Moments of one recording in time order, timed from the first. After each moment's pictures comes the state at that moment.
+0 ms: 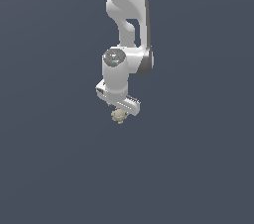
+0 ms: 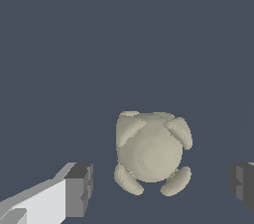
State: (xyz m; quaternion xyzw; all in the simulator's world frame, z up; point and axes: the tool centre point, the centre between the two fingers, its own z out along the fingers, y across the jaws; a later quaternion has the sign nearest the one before) arm -0.033 -0.039 0.096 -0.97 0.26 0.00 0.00
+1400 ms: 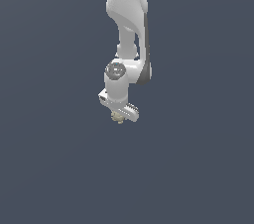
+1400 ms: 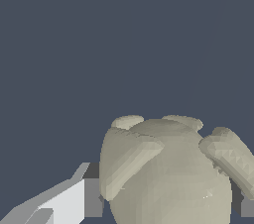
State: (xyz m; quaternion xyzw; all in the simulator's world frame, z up) arm -0.036 -0.038 0.040 -0.96 0.28 0.00 0.00
